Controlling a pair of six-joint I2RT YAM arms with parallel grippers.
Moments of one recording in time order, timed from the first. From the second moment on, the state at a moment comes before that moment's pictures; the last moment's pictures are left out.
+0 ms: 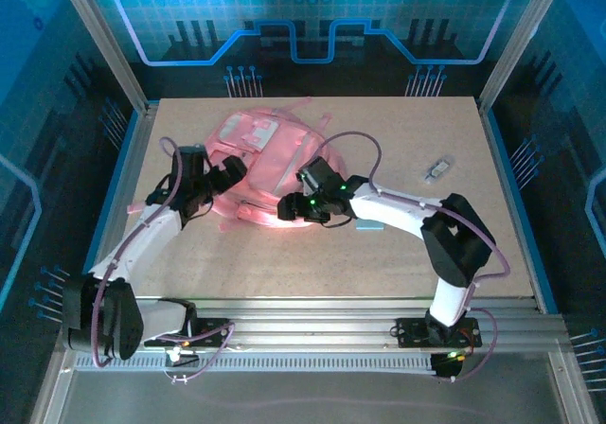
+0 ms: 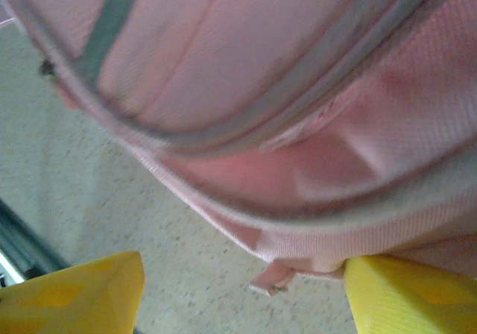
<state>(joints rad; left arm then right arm) -0.10 1.23 0.81 -0.32 0.12 -0.77 0.76 1.80 1.22 -0.38 -0.25 0.75</state>
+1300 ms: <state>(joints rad) -0.18 1.60 0.68 0.37 0.02 -1.35 0.79 1.88 1.42 -0.41 -0.10 0.65</state>
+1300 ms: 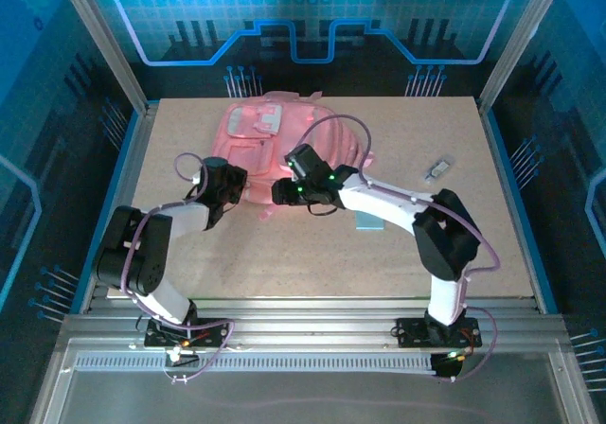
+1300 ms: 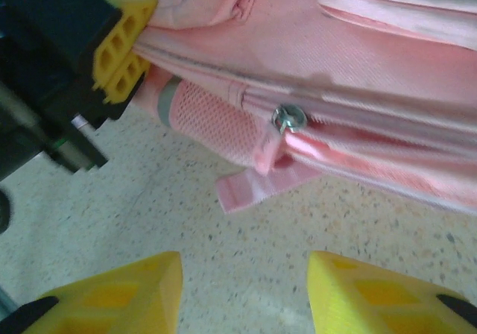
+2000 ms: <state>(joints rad) -0.29 1.46 0.64 0.31 -0.07 -1.39 0.79 2.02 1.54 -0.51 0.02 0.71</state>
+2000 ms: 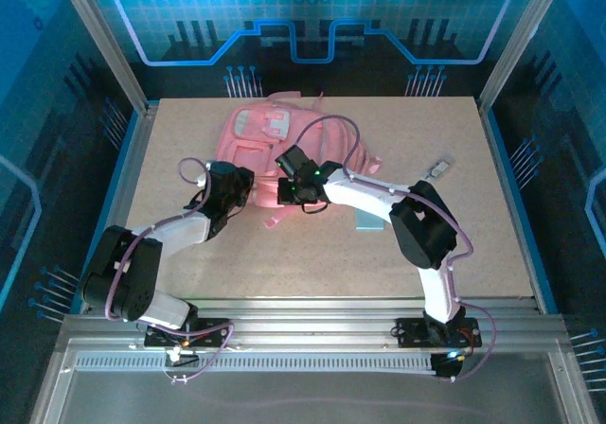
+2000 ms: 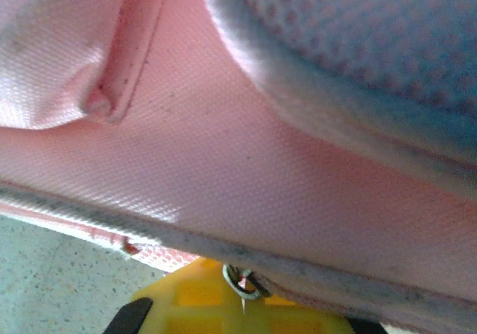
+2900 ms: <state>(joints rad) -0.24 1.49 0.64 0.36 -0.02 -1.35 0.60 1.82 1.36 -0.61 -0.17 0.45</state>
